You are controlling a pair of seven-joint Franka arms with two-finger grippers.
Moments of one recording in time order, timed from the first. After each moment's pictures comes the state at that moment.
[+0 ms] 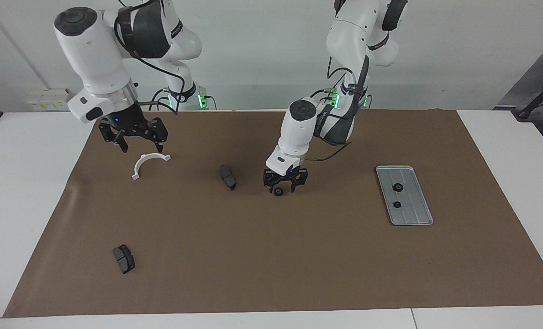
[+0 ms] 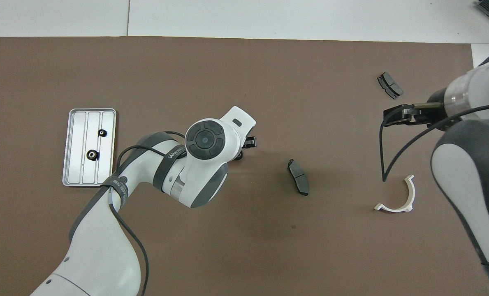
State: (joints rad) left arm -0.59 0.41 -0.04 -1.81 -0.03 2.42 -0.67; right arm 0.08 0.07 0.04 -1.70 0.00 1.85 0.16
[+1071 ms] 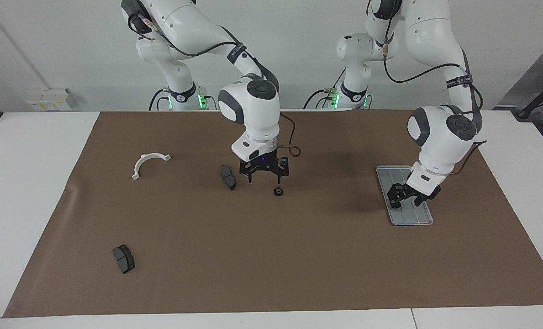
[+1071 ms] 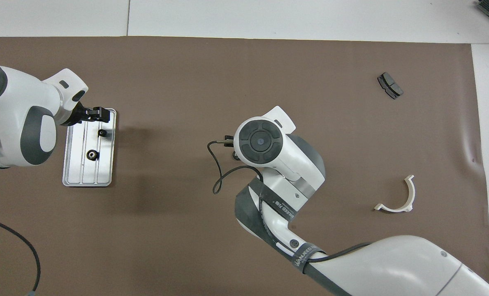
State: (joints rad) left arm 0.00 0.32 -0.04 -1.88 -0.02 2.29 0.02; right arm 0.18 0.47 0.50 -1.70 -0.42 2.21 0.95
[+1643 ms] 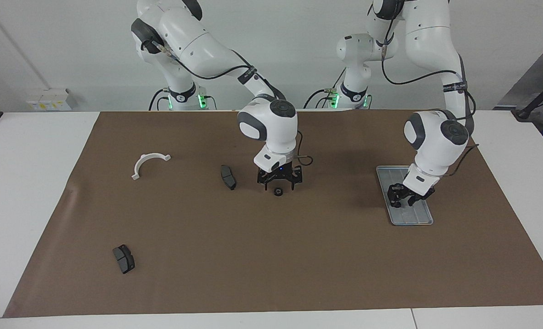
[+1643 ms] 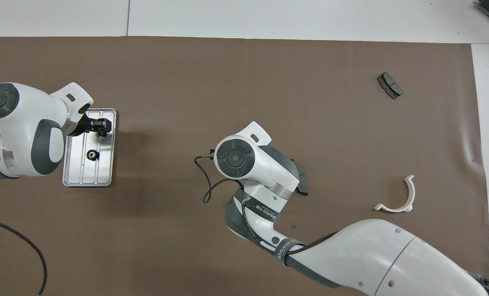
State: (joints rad) left arm 0.01 0.32 -0.04 -1.97 -0.02 2.37 0.03; right arm 0.20 0.58 0.53 -1.70 -0.53 2.29 1.00
